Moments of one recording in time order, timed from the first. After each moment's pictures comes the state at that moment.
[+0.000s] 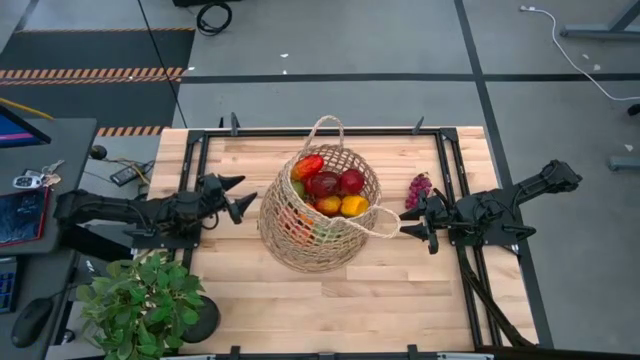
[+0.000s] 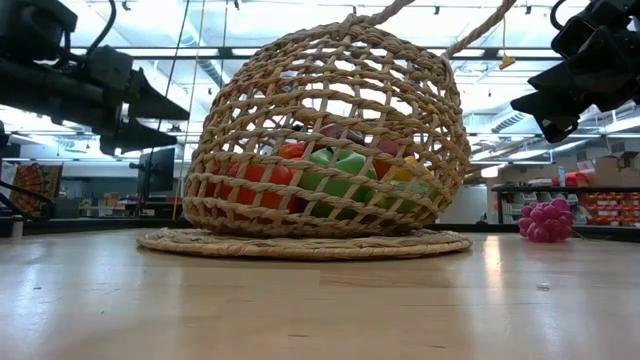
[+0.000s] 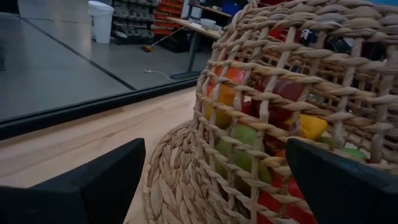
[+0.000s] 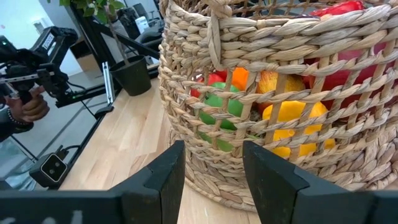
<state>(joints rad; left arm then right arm) -0.02 0.34 0.01 0.21 -0.62 -0.36 0.35 0.30 0.10 -0.01 0.32 0.36</state>
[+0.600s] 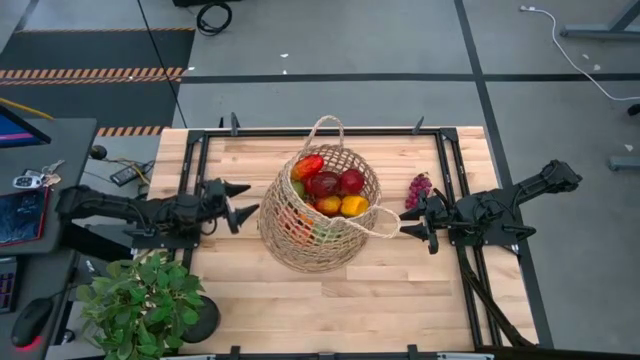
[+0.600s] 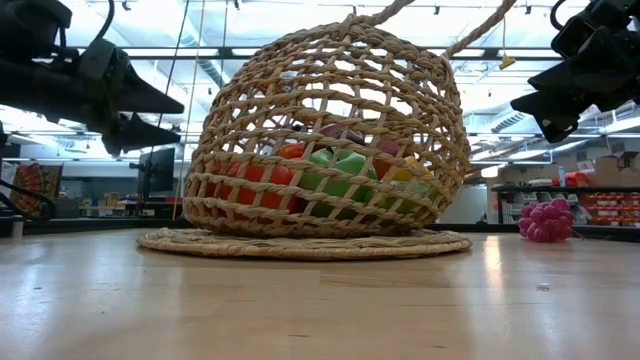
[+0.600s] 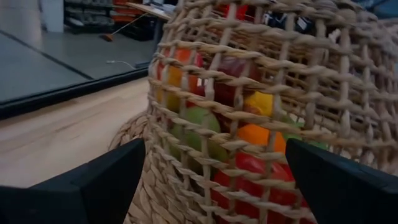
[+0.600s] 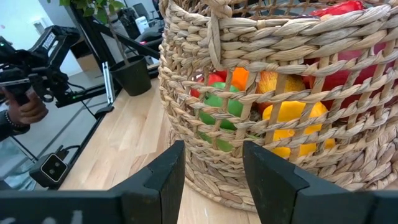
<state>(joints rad) -0.09 0.34 0.01 0.20 -0.52 -0.37 0.36 0.30 0.10 -0.01 0.32 0.36</state>
